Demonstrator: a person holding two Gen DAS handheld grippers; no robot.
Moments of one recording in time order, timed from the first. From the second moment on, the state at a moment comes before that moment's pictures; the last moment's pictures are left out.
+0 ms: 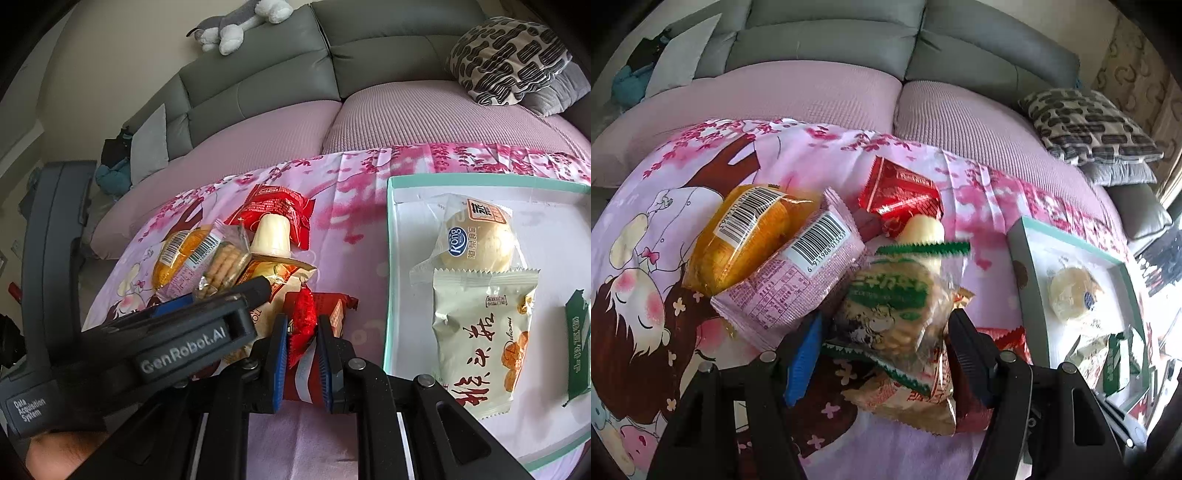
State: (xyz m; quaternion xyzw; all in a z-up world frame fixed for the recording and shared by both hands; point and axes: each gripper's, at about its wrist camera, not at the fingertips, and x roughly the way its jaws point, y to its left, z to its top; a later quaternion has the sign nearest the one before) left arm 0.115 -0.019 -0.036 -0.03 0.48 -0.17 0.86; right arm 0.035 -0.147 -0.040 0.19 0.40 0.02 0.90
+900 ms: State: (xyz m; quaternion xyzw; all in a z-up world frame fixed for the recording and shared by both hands) left arm 0.126 0.005 -0.046 -0.14 0.49 -0.16 0.85; right arm 0.036 -0.147 -0.041 0.19 0.40 0.02 0.90
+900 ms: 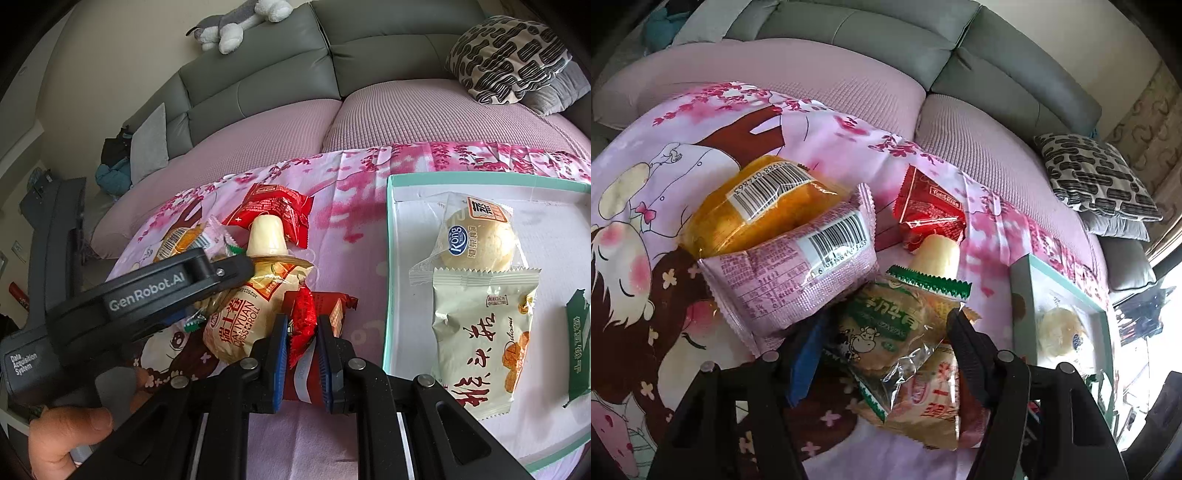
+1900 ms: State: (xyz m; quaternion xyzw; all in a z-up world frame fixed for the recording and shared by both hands) left arm 0.101 -0.002 0.016 -0.12 0.43 -0.19 0.88; right arm 0.021 -0.162 -0.015 0.19 0.36 0.02 0.91
